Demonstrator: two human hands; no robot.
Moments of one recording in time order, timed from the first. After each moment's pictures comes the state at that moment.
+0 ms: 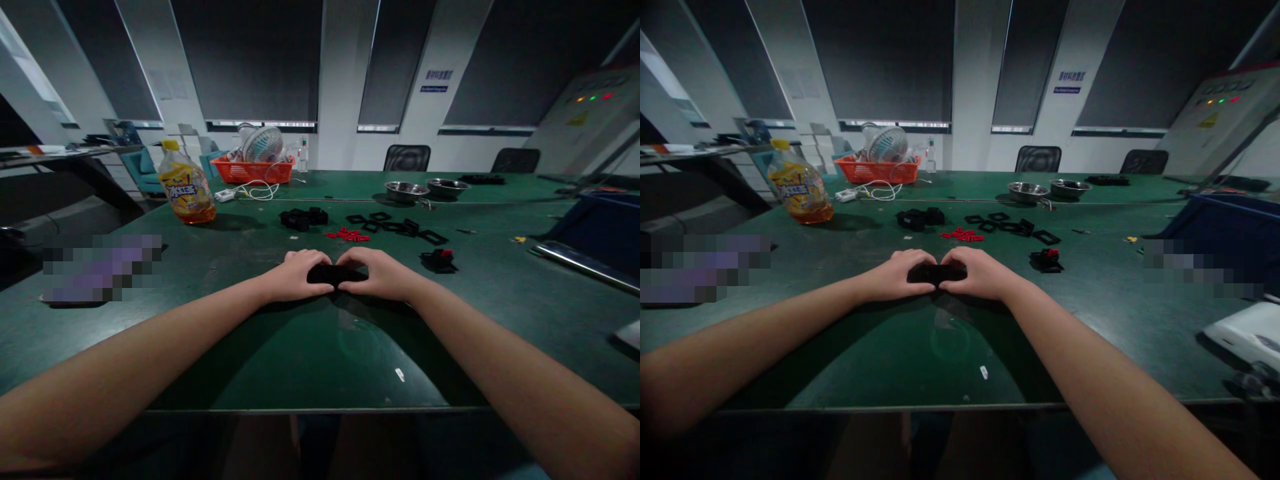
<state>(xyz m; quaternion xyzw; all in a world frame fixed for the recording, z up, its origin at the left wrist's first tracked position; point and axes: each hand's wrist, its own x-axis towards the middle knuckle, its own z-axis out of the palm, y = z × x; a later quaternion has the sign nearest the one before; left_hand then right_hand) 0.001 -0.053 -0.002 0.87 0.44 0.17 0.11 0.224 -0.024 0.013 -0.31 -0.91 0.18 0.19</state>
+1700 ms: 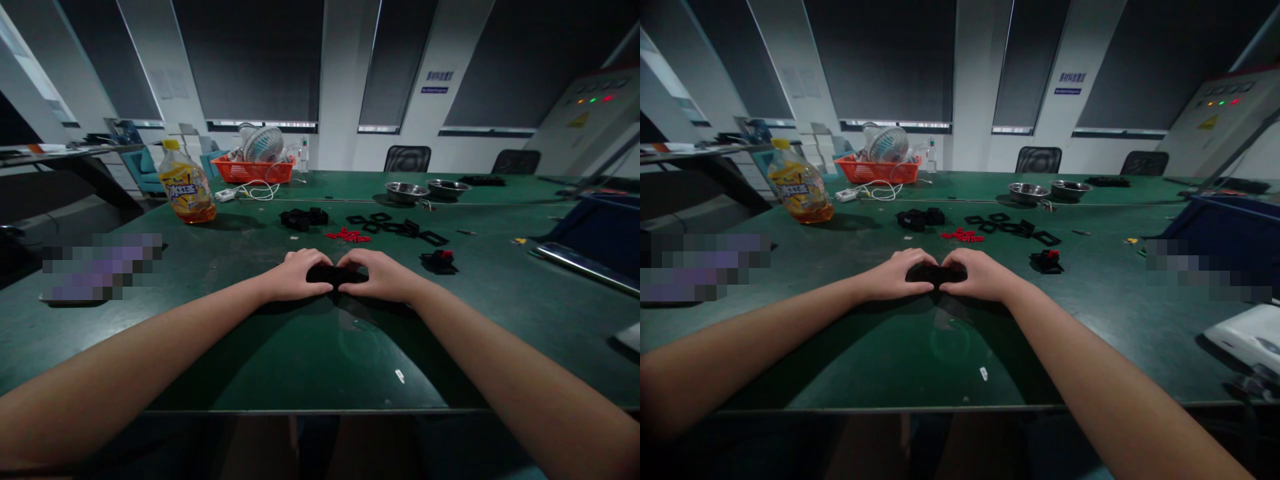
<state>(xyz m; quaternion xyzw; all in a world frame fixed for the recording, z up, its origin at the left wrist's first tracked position) 0.000 -0.055 0.001 0.87 0.44 0.18 0.14 0.223 -0.026 0.016 -0.32 -0.92 0.17 0.17</state>
